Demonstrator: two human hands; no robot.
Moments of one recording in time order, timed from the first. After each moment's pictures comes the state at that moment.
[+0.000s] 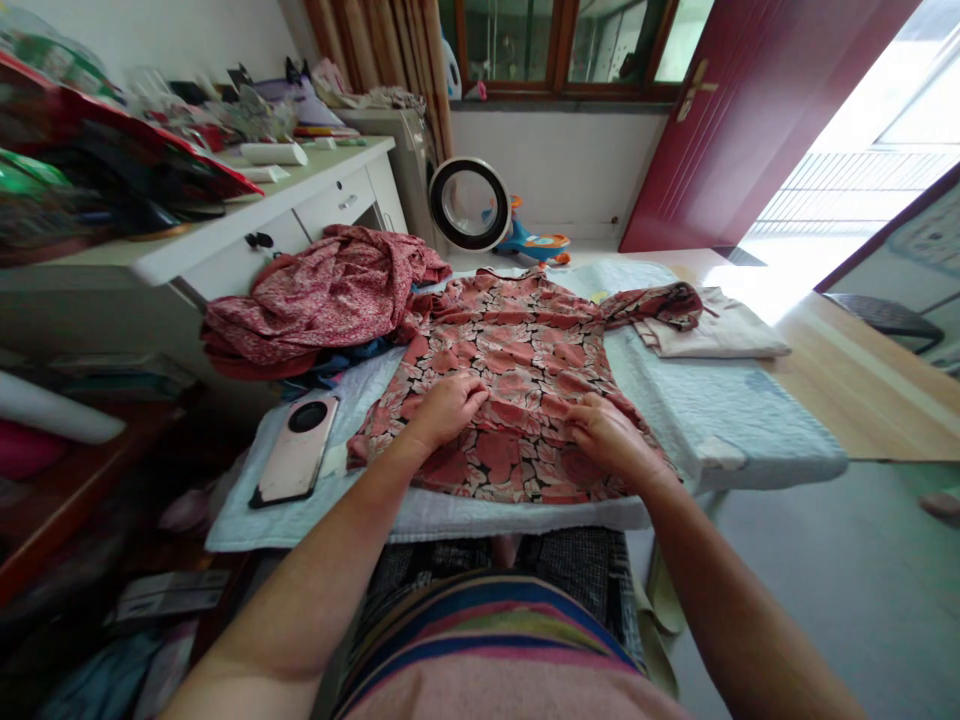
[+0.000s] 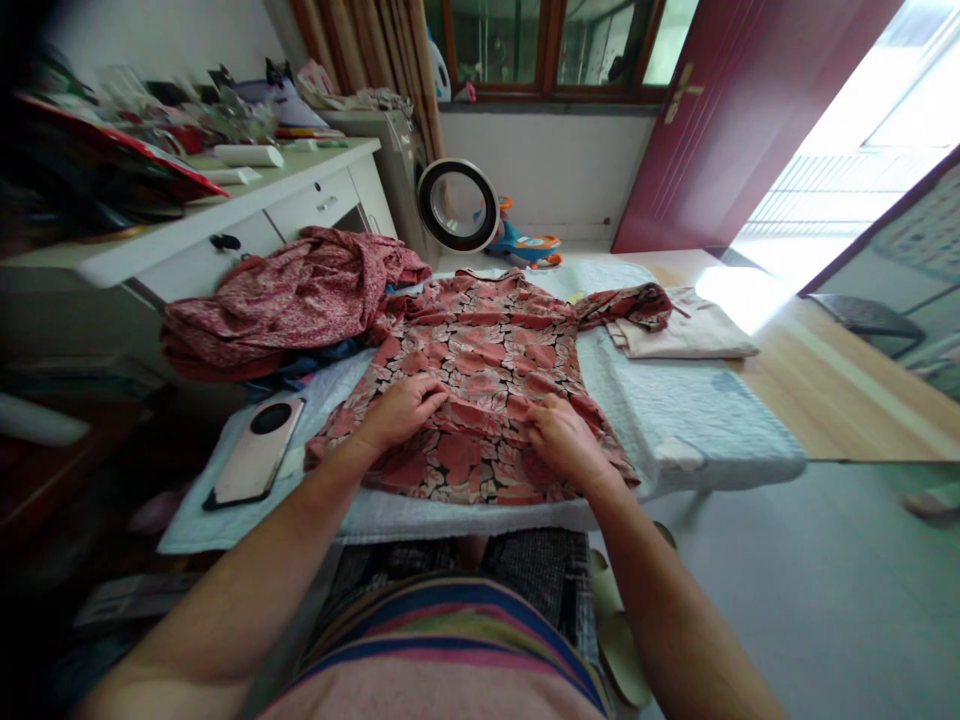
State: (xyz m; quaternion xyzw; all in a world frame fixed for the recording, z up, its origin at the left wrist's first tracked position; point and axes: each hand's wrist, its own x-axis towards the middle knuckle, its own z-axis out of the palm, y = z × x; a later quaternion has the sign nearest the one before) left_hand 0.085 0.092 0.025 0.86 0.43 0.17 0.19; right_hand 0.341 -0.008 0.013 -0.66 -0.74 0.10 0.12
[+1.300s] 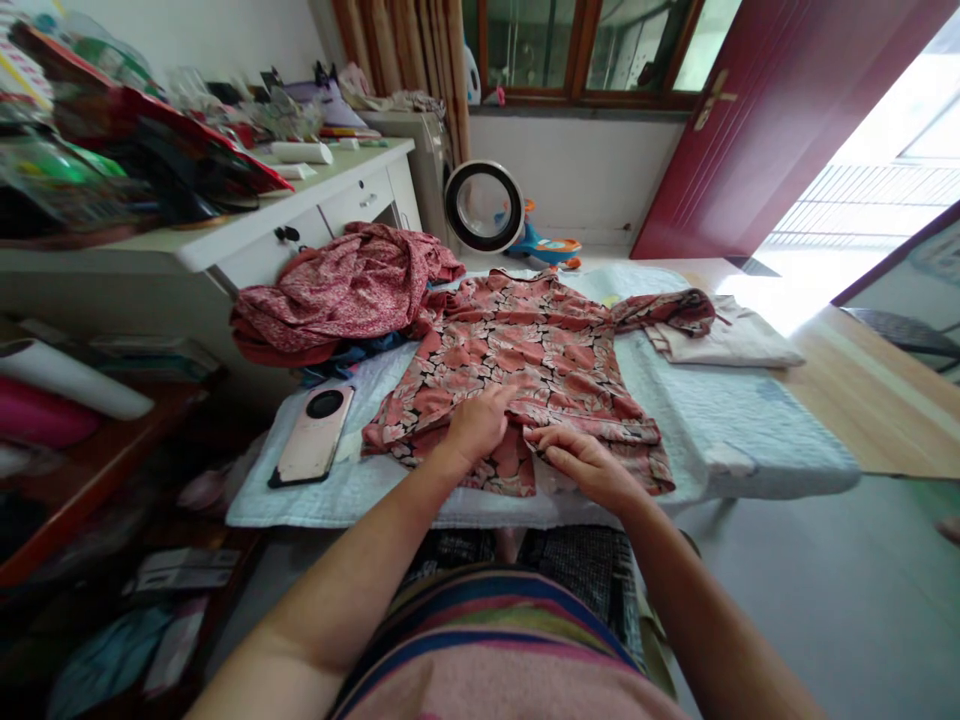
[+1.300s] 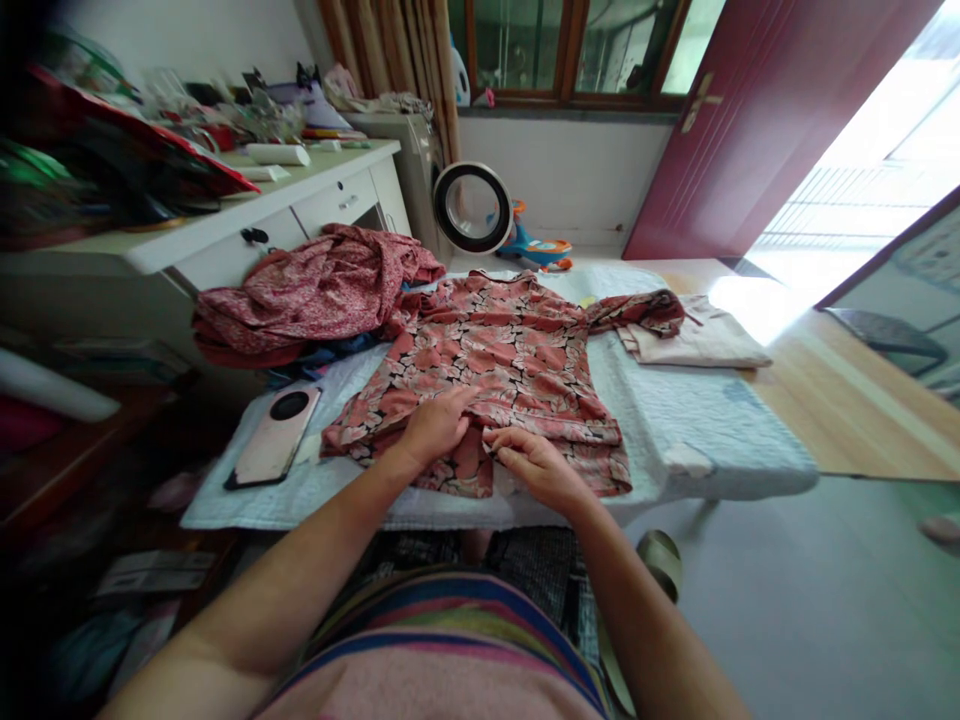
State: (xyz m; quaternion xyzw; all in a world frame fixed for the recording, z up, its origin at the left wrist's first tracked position) left_hand 0.111 0.058 -0.001 0.86 0.49 0.10 0.10; right_hand 0.299 -0.035 -0.006 -0.45 -0.61 0.50 0.41
